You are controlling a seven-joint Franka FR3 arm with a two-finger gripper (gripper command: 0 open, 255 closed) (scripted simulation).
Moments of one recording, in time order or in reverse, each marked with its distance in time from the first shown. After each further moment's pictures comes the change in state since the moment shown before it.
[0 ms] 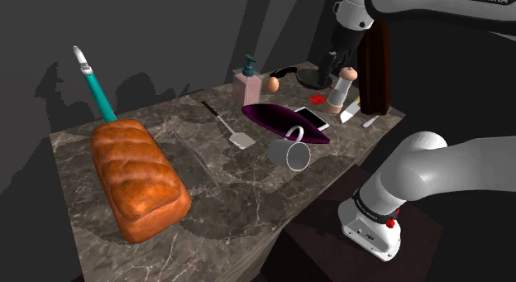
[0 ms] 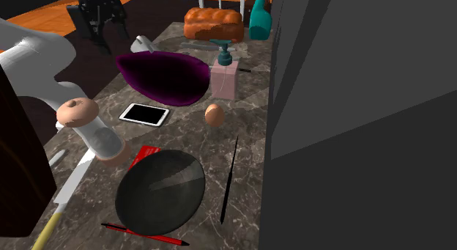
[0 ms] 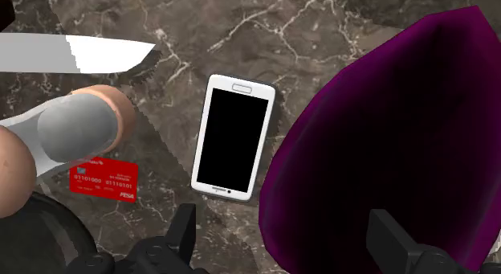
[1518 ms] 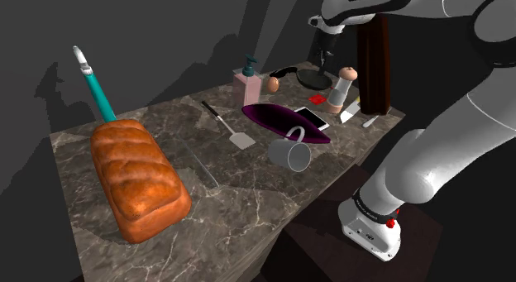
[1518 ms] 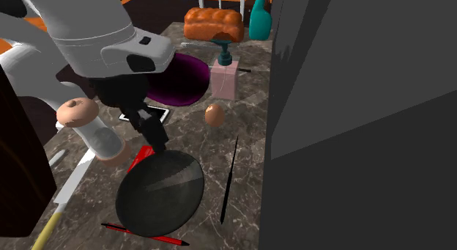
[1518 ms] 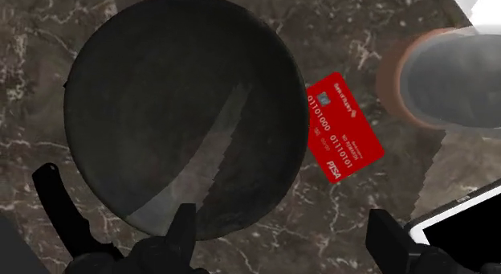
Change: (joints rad) arm 0.140 0.634 -0.523 0.333 -0.081 0.305 -1.175
